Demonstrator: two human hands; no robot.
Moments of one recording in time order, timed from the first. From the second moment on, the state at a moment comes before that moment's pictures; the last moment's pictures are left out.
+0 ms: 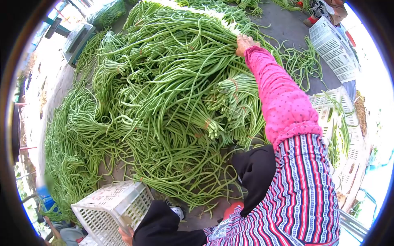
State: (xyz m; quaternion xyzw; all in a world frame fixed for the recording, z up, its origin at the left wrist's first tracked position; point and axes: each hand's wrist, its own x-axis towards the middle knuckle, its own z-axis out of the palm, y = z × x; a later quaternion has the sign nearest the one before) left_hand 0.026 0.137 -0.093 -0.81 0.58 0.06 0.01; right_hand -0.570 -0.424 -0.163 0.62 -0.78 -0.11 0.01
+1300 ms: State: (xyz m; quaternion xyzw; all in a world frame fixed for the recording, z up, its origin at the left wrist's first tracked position) left_hand -0.162 0.067 0.075 -0.45 0.43 0.44 -0.64; right_hand -0.319 0.026 0.170 0.42 -0.14 0.10 -0.89
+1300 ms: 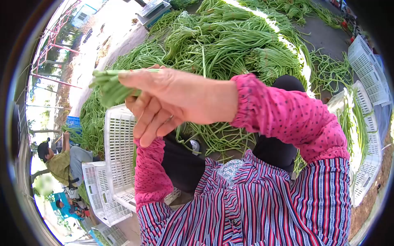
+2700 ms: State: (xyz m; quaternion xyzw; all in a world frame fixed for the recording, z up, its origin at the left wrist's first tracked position) left_hand -0.007 -0.013 0.033 -0.20 0.20 0.58 -0.76; right_hand -0.326 -0.048 0.028 0.58 -0.23 0.25 -0.74
